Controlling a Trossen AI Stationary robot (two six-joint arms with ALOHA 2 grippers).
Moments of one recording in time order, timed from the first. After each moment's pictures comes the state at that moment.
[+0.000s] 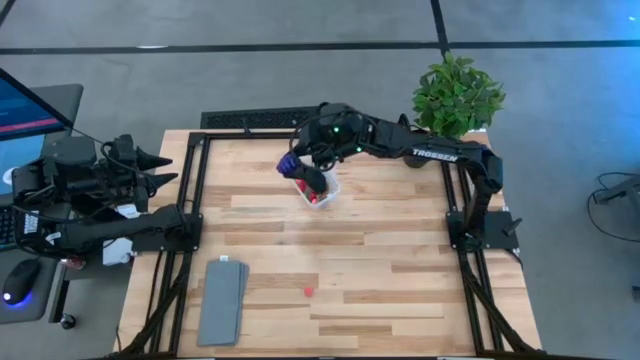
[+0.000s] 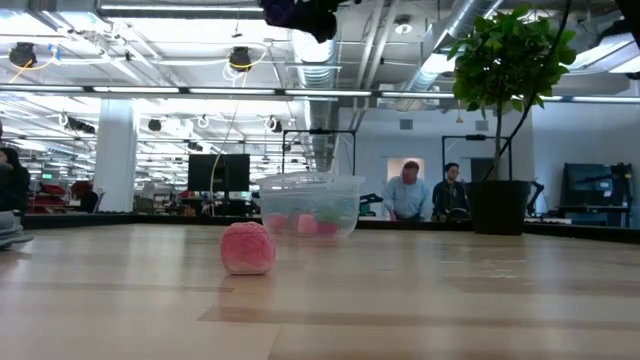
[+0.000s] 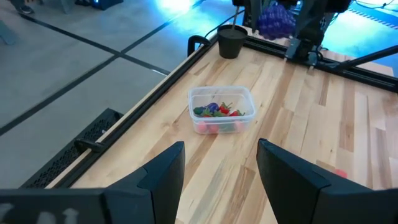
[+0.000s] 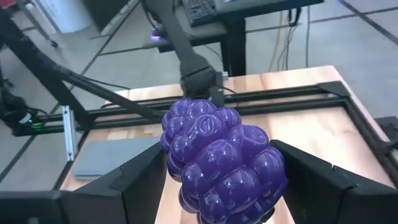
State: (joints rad) left arm 0.45 0.51 1.40 -1.34 -0.01 -0.09; right arm -0.21 1.84 1.84 -0.44 -0.35 -0.01
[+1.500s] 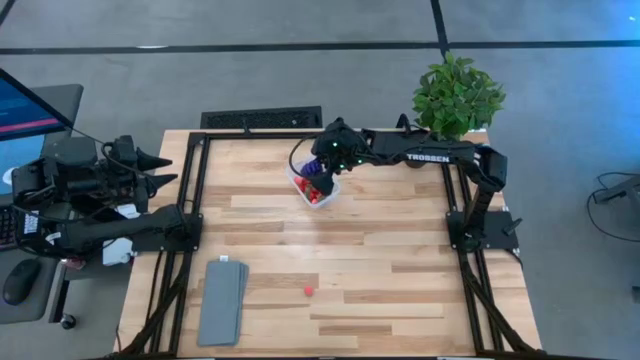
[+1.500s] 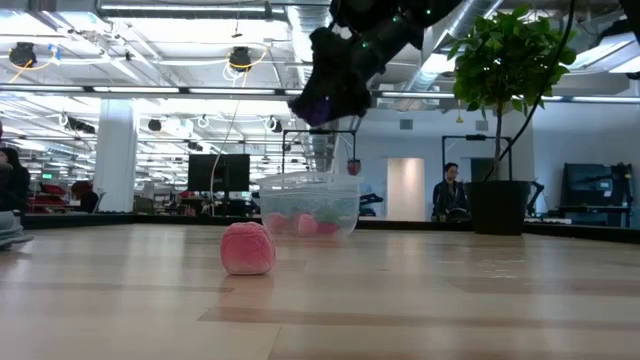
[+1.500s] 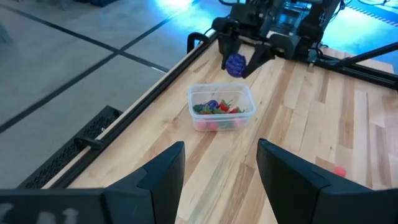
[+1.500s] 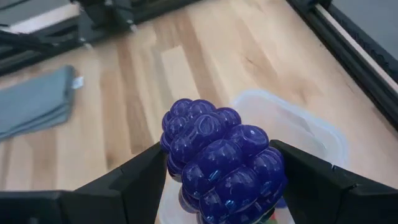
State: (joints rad) left arm 0.45 0.51 1.40 -1.35 0.00 -0.09; right arm -0.29 1.81 1.50 -0.43 -0.16 0.08
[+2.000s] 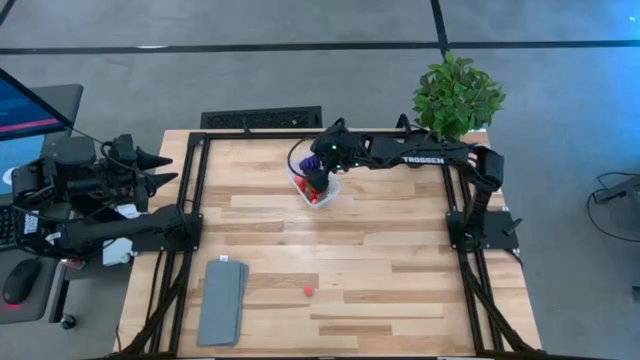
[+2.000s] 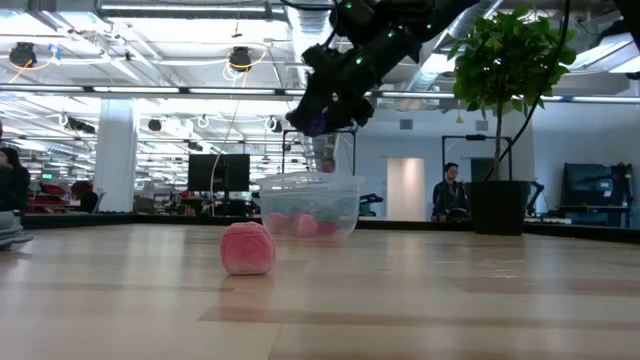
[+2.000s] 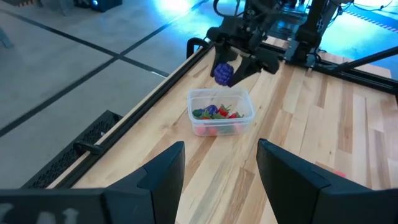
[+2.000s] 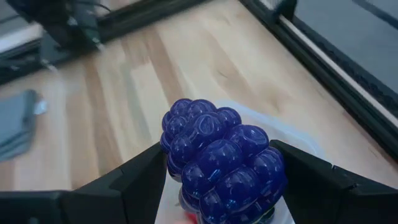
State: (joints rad) left arm 0.45 0.51 1.40 -1.33 0.00 -0.09; right arm -0.29 1.84 1.43 -0.29 -0.05 0.12
